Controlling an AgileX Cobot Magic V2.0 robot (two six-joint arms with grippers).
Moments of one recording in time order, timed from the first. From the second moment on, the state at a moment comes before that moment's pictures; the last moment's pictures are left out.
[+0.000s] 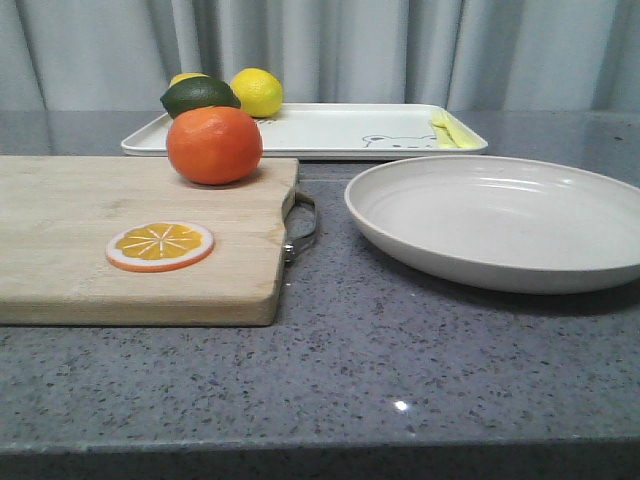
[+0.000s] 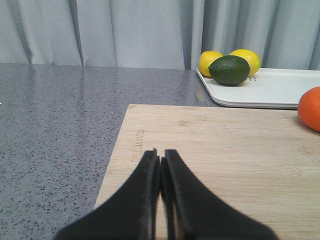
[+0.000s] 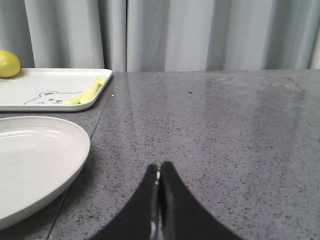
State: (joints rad) left arm -0.01 0.00 0.00 -0.09 0.10 -0.03; right arm -0.03 -0.01 0.03 -0.05 0.05 0.12
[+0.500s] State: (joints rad) left arm -0.01 0.00 0.00 -0.09 0.08 -0.03; right arm -0.03 -0.01 0.03 -0.05 0.05 0.12
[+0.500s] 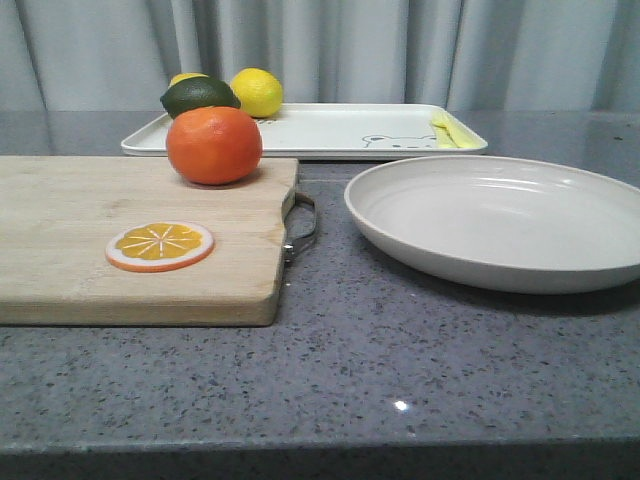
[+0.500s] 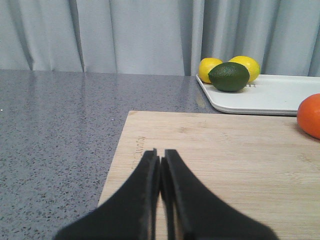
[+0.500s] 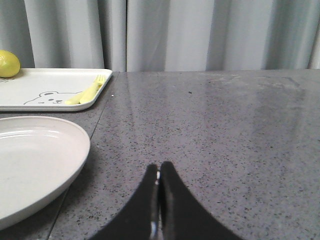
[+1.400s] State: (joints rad) left arm -0.01 0.11 -0.09 -0.15 0.08 -0.03; right arm -0.03 0.10 -0.10 -0.05 0.10 0.12
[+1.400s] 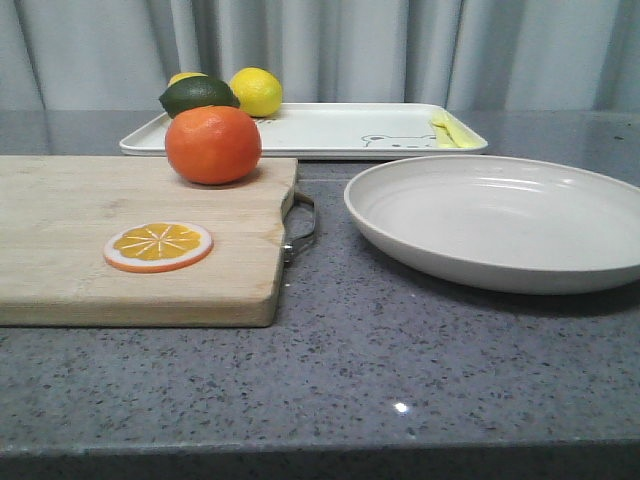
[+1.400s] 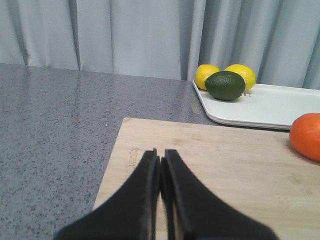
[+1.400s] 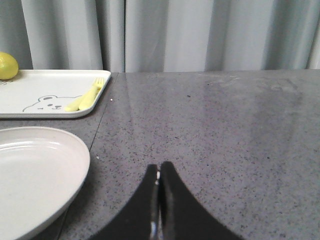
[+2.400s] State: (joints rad) left arm -0.01 0.80 -0.57 -0.20 0.06 -0.03; right arm -0.03 0.67 -0.45 -0.03 0.12 0.13
